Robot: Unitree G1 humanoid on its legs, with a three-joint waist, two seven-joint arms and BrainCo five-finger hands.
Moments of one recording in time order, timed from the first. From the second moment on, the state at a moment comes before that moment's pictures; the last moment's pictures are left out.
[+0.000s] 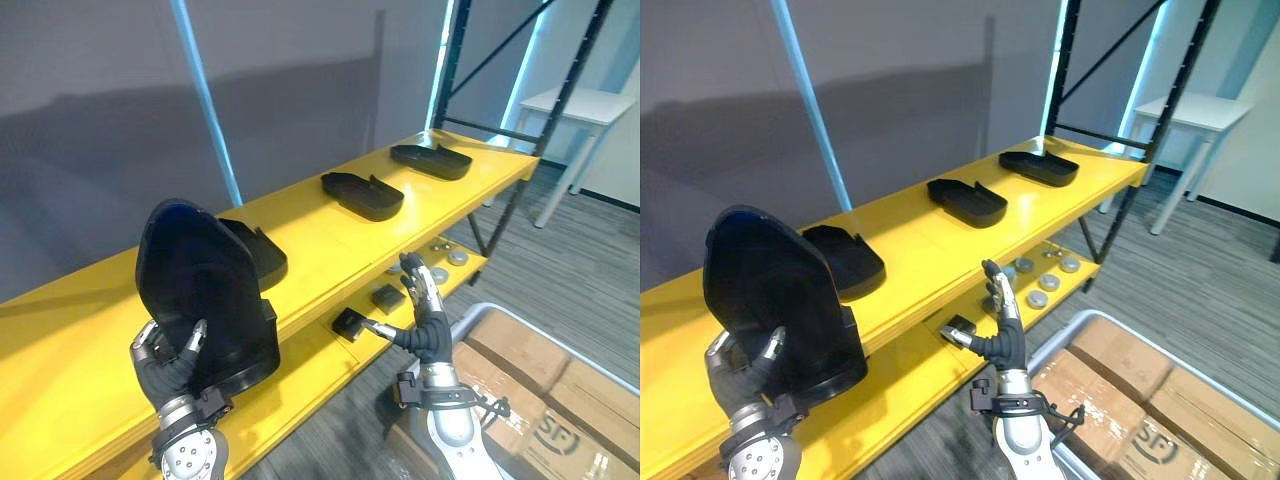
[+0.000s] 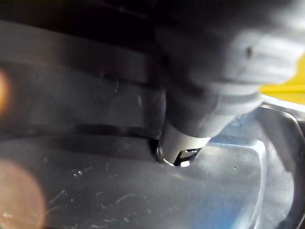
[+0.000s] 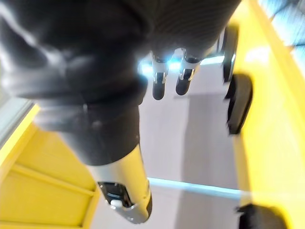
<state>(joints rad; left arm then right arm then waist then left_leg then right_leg) 0.18 -0.05 0.13 -0.33 0.00 -0.26 0.48 -0.04 -0.02 0.26 -0.26 -0.08 -0.25 -0.25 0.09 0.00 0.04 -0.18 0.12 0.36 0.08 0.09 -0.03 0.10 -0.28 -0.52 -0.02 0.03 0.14</state>
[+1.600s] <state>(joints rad) 0.02 0.18 0.01 -0.13 -0.55 -0.19 0.16 0.18 0.03 -0.59 1.08 0.15 -0.02 -0.11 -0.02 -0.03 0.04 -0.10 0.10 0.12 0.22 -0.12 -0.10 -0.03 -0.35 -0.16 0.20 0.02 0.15</state>
